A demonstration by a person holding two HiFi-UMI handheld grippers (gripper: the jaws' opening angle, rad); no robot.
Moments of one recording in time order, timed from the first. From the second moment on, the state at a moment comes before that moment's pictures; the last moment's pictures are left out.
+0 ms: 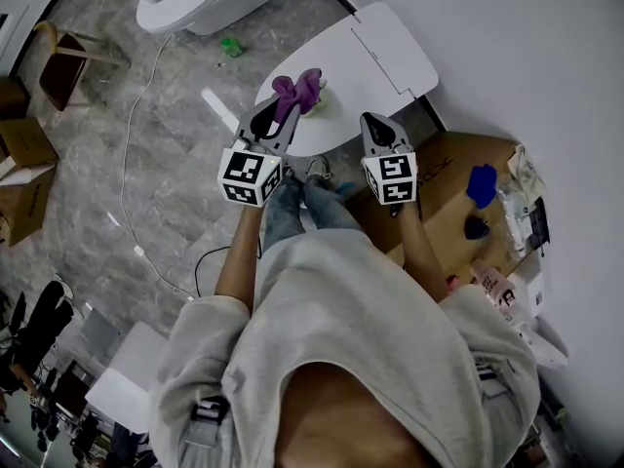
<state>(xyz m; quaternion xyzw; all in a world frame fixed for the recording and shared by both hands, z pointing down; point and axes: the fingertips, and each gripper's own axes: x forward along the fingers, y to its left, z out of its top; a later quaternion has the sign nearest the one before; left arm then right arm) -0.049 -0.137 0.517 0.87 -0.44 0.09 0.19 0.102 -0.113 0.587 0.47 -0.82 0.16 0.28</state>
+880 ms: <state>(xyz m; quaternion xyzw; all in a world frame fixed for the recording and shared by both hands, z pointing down) -0.046 -0.147 0.638 0.84 -0.43 0.18 0.27 0.113 -0.133 0.610 0.47 -0.81 0.18 0.31</state>
